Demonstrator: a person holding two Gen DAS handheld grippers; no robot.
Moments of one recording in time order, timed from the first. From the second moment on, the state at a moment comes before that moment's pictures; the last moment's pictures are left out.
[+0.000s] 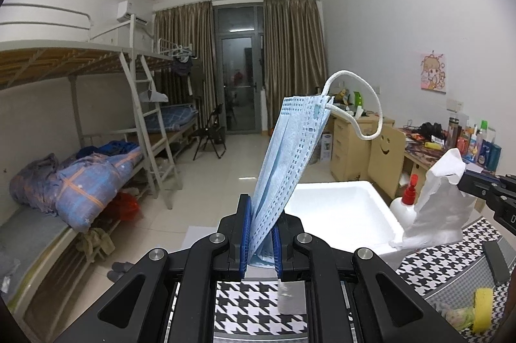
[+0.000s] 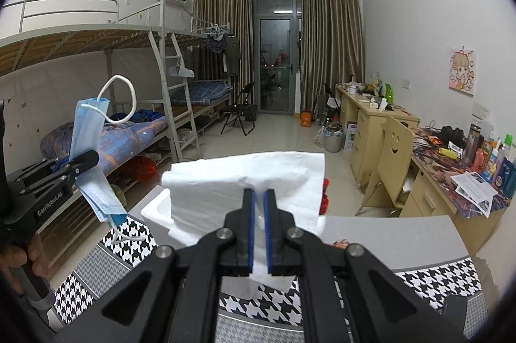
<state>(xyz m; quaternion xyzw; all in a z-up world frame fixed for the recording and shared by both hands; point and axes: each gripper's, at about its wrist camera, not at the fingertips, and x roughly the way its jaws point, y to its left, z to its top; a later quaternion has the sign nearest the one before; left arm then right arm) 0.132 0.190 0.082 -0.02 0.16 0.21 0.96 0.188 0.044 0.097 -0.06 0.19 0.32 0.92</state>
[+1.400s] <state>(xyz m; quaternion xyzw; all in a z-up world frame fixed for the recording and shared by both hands) 0.123 0.220 0.067 -0.06 0.19 0.21 0.96 0.257 0.133 0.066 -0.09 0.30 0.34 0.89</state>
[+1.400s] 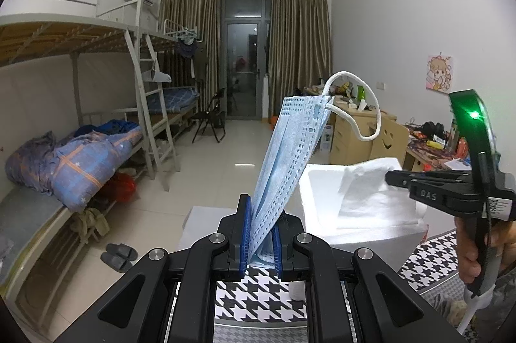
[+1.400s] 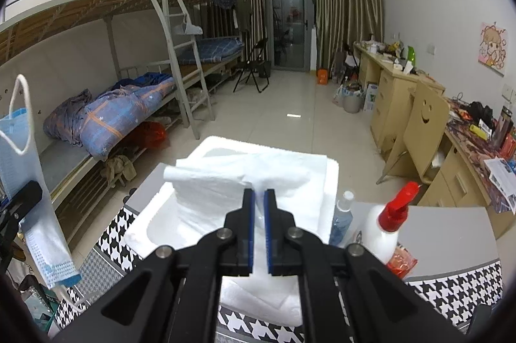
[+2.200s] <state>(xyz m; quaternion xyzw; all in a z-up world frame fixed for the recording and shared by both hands) 0.151 0.226 0.070 -0.06 0.20 0.16 0.96 0.248 0.105 0.080 -0.08 0.29 0.33 0.89</state>
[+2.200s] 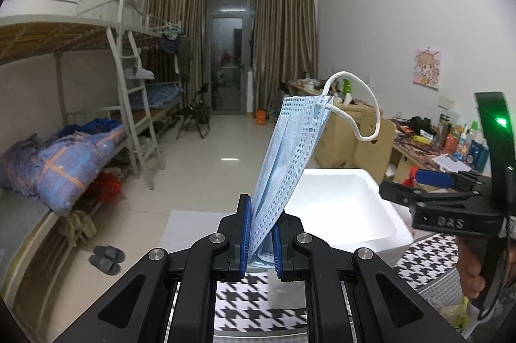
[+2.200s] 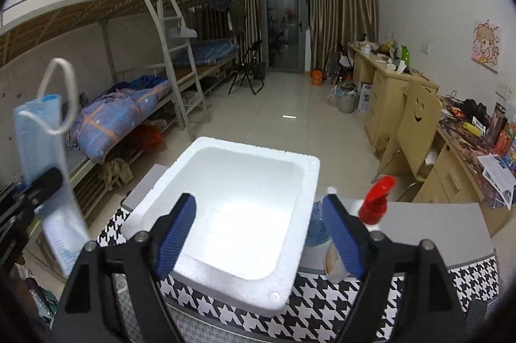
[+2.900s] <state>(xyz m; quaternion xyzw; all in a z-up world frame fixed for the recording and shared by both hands) 0.205 0.202 0.065 -0.04 0.23 0.14 0.96 0.224 0.052 0.089 -0.07 0.26 0.33 0.91</state>
